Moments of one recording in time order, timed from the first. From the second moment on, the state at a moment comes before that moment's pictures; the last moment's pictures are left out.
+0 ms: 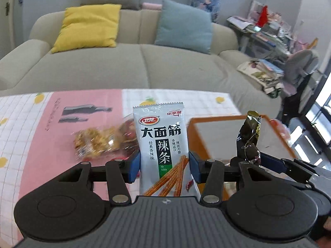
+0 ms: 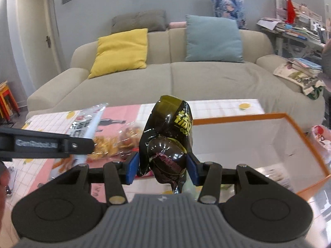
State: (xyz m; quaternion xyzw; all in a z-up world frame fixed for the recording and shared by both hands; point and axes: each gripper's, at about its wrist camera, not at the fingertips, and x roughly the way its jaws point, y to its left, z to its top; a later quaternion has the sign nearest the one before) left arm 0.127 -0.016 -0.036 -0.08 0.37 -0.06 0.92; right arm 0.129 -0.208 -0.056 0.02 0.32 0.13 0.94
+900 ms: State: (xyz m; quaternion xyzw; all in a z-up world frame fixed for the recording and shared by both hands) left arm 0.264 -0.162 -0.082 -0.02 0.50 -0.23 0.83; right arm 0.242 -0.343 -0.101 -0.02 0.45 0.07 0.89
